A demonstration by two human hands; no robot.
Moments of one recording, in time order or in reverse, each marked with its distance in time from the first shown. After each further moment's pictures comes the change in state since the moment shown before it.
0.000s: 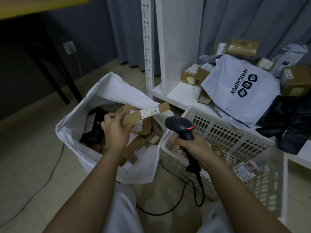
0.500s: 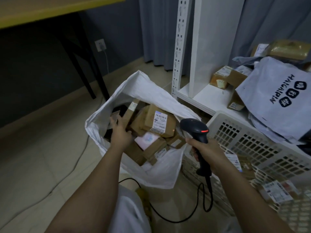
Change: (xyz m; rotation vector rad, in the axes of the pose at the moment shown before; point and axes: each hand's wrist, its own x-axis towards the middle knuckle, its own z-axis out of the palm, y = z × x) left_hand 0.042 -0.087 -0.025 0.109 -0.162 -0.202; right_hand 0.039 -0.002 0.050 0.083 0.025 0.035
